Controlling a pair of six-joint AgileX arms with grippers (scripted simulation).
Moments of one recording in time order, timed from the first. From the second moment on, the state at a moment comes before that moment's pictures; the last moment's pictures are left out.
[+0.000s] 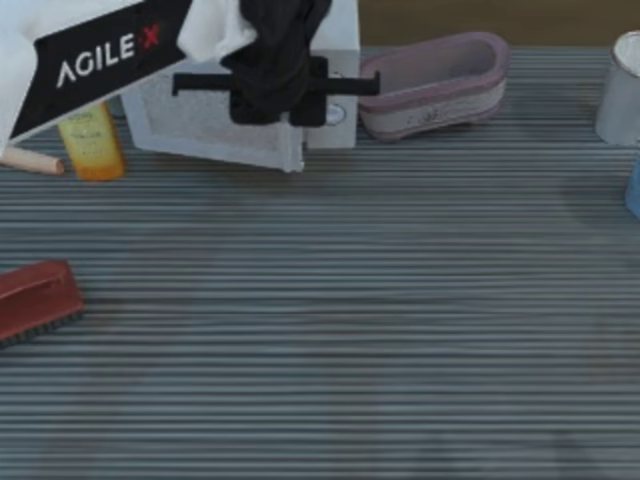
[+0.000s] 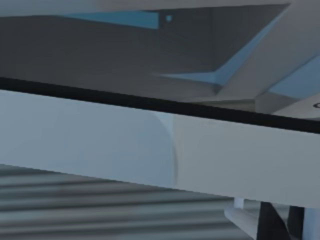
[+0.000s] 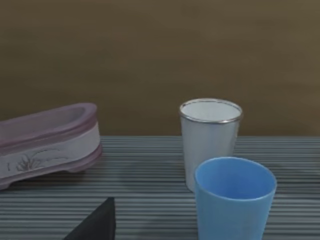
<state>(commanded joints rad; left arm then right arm) -0.56 2.10 1.82 -0.80 -0.23 -0.42 0.00 0.00 0.00 0.00 0.00 0.00</state>
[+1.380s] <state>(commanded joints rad) -0.56 2.09 1.78 -0.79 -0.22 -0.40 0.00 0.00 0.00 0.00 0.00 0.00</state>
